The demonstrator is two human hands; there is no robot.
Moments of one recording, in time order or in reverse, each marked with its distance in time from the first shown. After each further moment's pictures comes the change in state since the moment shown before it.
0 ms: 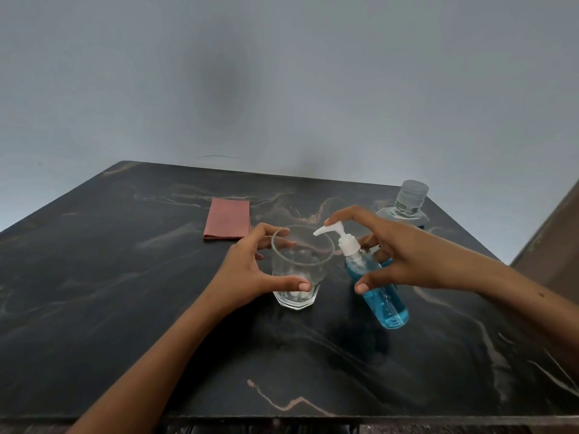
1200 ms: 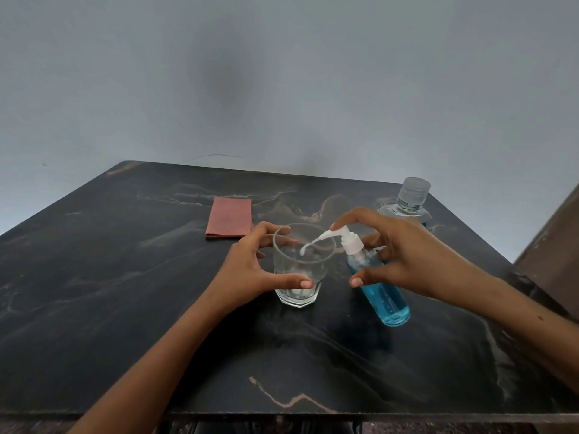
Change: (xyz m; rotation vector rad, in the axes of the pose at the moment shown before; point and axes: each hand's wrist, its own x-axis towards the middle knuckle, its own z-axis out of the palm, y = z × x) left_hand 0.000 0.000 0.001 0.003 0.005 -0.001; right_hand -0.006 -0.008 0.010 0.012 0.190 0.004
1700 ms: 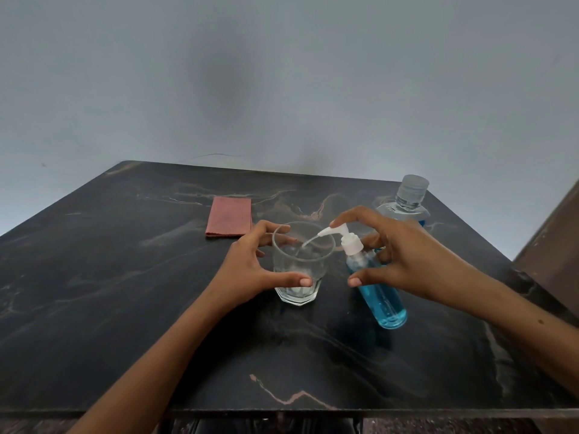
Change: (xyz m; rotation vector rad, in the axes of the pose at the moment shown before) left_hand -0.001 0.003 -0.001 0.001 -0.006 -0.001; right_hand -0.004 -0.003 0.002 0.016 -0.002 0.009
